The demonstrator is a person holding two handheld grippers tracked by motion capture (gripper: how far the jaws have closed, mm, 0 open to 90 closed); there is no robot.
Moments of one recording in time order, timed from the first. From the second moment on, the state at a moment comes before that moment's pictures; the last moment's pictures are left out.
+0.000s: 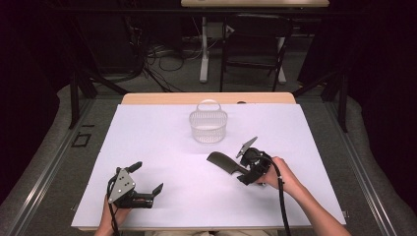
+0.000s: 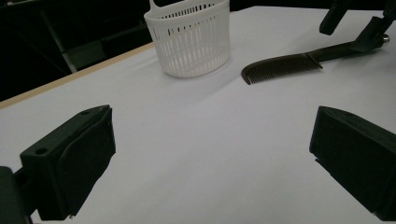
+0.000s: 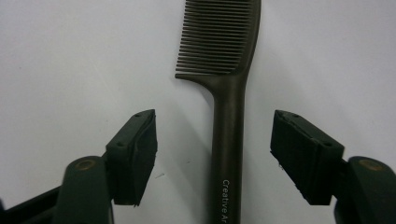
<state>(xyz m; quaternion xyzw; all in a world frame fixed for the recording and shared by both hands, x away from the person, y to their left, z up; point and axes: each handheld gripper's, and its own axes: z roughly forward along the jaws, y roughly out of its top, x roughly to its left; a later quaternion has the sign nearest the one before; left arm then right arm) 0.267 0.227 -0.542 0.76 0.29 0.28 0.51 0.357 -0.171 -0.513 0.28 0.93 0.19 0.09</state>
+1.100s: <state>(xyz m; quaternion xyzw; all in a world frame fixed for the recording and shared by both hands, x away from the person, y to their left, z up) 0.267 0.228 -0.542 0.76 0.29 0.27 0.52 0.372 -0.150 -0.514 0.26 0.95 0.13 0.08</state>
